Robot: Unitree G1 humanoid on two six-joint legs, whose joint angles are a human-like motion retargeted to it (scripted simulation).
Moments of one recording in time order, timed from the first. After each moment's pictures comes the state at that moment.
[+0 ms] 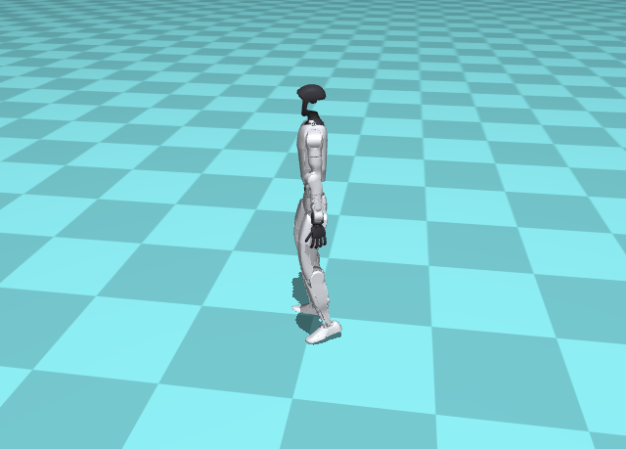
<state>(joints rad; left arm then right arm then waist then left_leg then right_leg) 0.01 0.10 0.31 1.64 0.08 -0.07 0.10 0.04 -0.14 -0.09 1.44 -0.60 0.17 0.37 -0.08 -0.06 -0.07 -0.13 0.04 0.19 0.30 0.00 0.05 -0.07 -0.17 -0.47 0.11 -0.12 0.09</state>
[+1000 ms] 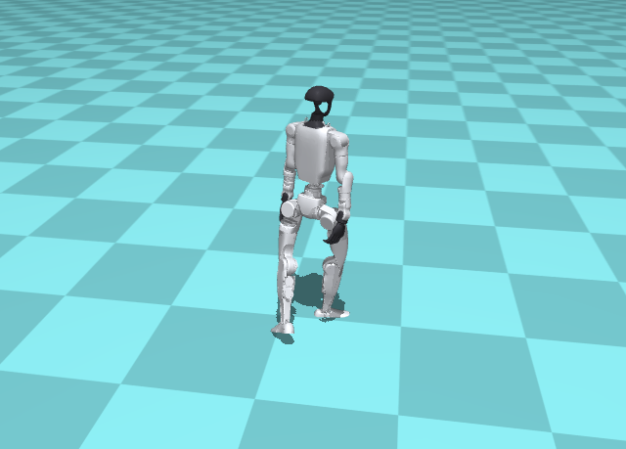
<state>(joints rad) 0.02 0.08 0.30 1.55 0.11 0.02 0.08 0.00 -0.19 -0.27 1.62 -0.21 0.26 0.26 -0.15 0.00 -0.09 0.25 0.09 1.00 0.28 0.03 0.01 -0.20 -0.19 -0.96 0.20 -0.21 -0.09</state>
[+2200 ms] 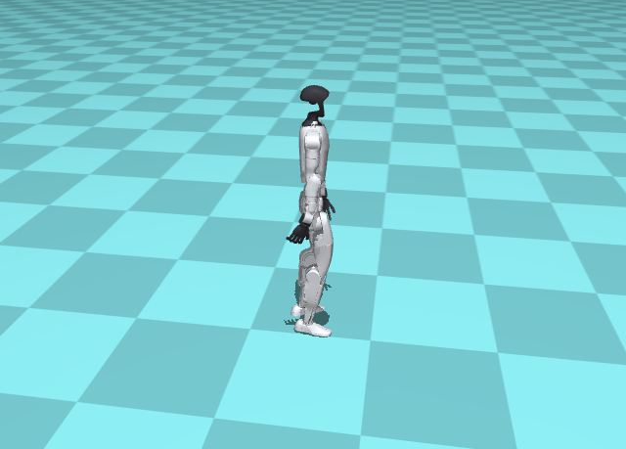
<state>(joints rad) -0.08 0.05 0.27 1.54 0.17 -0.01 0.00 0.01 -0.14 -0.15 1.63 -0.49 0.26 0.27 -0.16 0.07 -0.08 -0.09 0.06 0.22 0.13 -0.11 -0.10 -0.10 -0.02 -0.36 0.16 -0.08 -0.02</state>
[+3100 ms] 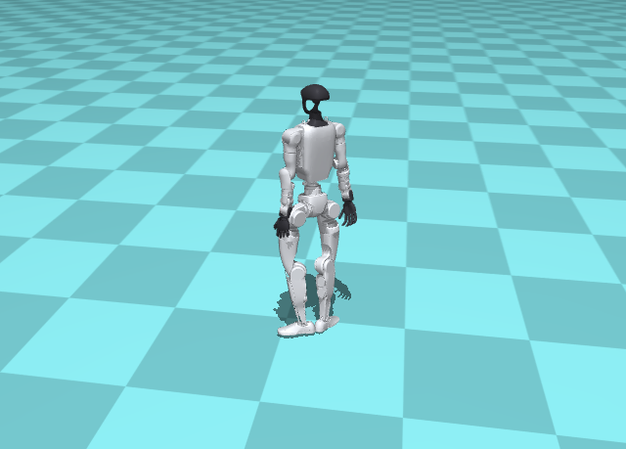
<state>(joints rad) 0.04 0.05 0.39 1.55 0.08 -0.06 0.09 0.11 -0.18 -0.21 1.50 -0.57 0.21 0.31 -0.02 -0.06 -0.15 0.02 0.13 0.97 0.12 -0.11 -0.04 0.17 -0.14 -1.36 0.06 -0.09 0.14</state>
